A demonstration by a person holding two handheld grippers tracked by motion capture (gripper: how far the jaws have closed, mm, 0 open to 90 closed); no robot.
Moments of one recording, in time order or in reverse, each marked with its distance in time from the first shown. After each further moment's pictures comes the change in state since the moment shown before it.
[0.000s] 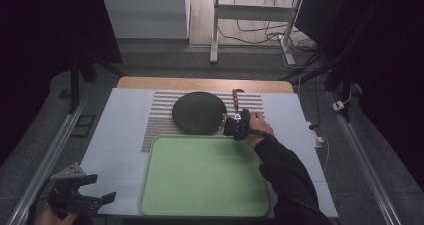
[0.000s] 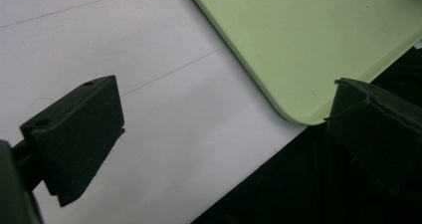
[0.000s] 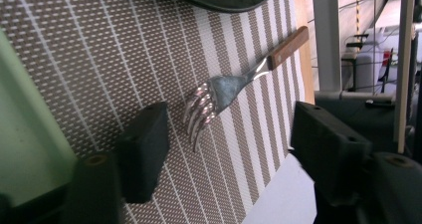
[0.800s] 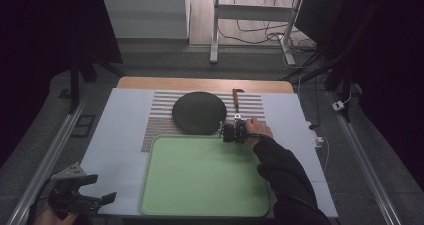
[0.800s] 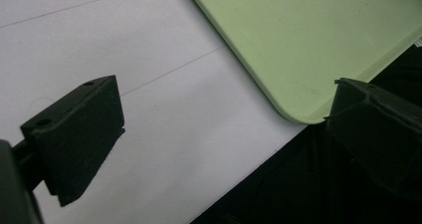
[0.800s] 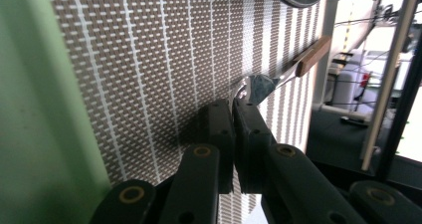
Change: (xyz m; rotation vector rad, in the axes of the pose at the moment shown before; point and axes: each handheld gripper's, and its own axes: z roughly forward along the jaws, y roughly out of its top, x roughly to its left) left arm 0.000 0.000 0.000 0.005 0.000 0.007; right arm 0.021 -0.001 0.016 0.035 -0.062 -0.170
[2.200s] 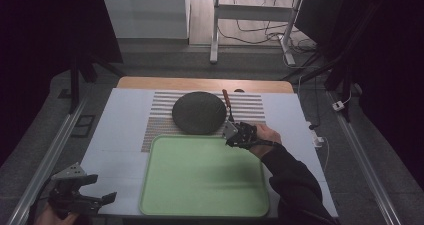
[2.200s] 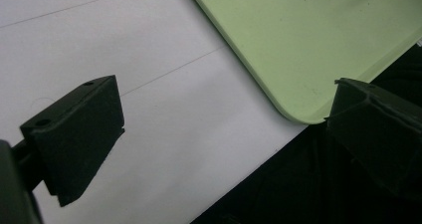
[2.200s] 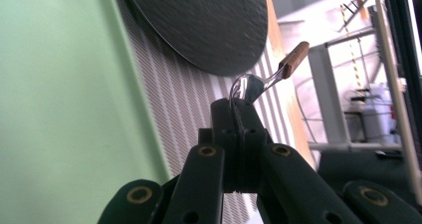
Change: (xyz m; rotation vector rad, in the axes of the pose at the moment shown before) left arm -0.001 0.000 0.000 0.001 0.007 -0.001; right arm -0.020 -0.017 -0.097 -0.307 0.048 0.237
